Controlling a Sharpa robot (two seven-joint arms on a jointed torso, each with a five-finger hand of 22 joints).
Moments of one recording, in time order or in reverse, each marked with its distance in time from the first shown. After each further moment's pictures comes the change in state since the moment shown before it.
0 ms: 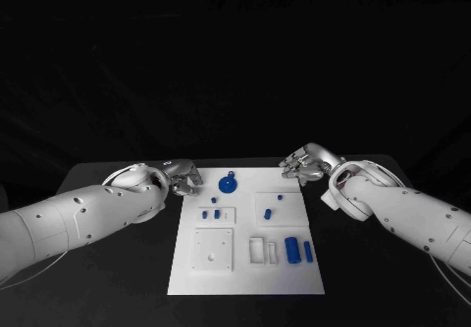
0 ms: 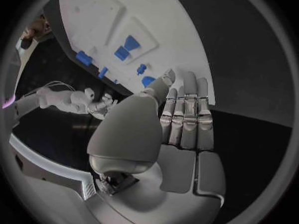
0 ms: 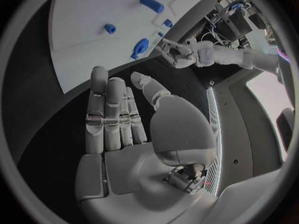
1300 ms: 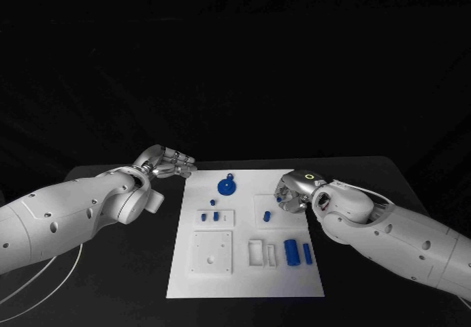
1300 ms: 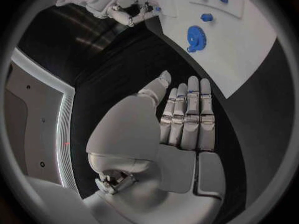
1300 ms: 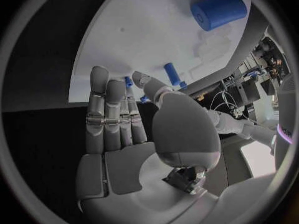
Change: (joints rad) left arm 0.006 -0.118 0.029 0.118 0.841 -0.110 0.216; left_hand -0.060 0.018 0.003 0.078 -0.023 0.005 0.024 0.000 0.000 0.084 -0.006 0.000 0.000 0.098 0.061 -0.598 -0.110 -0.012 0.023 0.053 -0.086 -0.776; right arm -0.037 0.023 -0.081 0.096 -0.583 0.077 -0.215; right_hand 0.023 -0.091 0.165 0.092 -0.178 0.041 -0.012 0.000 0.000 0.013 -0.006 0.000 0.000 0.021 -0.003 0.010 -0.017 0.005 0.000 0.007 0.059 -0.042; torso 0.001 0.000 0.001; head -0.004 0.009
